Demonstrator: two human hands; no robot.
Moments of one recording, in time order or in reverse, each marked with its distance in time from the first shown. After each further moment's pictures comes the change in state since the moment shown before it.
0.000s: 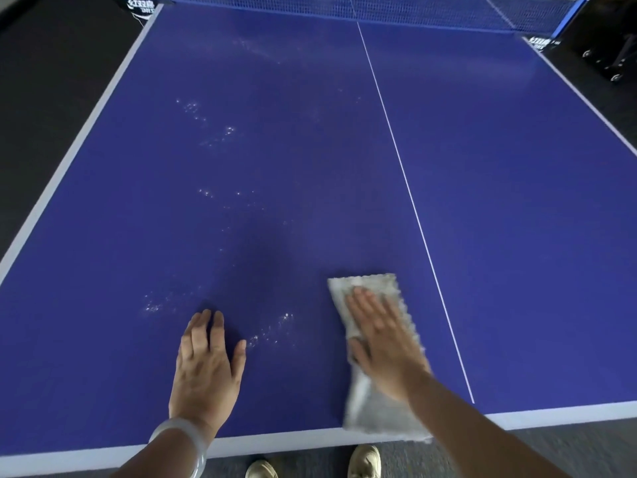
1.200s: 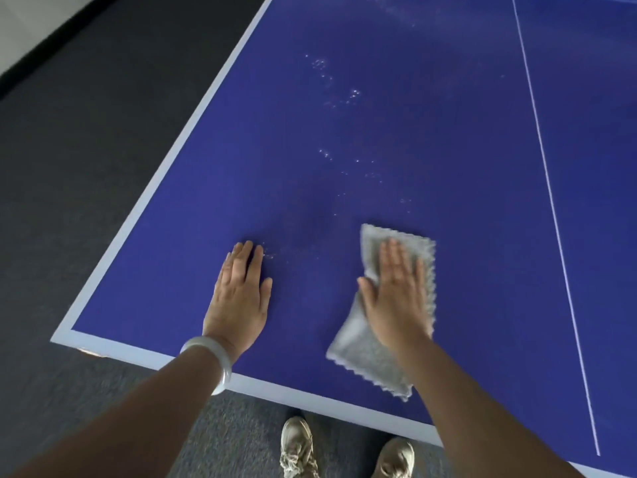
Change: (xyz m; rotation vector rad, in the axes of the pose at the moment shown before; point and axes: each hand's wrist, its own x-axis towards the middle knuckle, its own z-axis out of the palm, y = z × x) left_hand 0.026 -0.114 -0.018 -0.147 0.039 -0.102; right_hand 0.095 -0.143 0.007 0.034 0.027 0.106
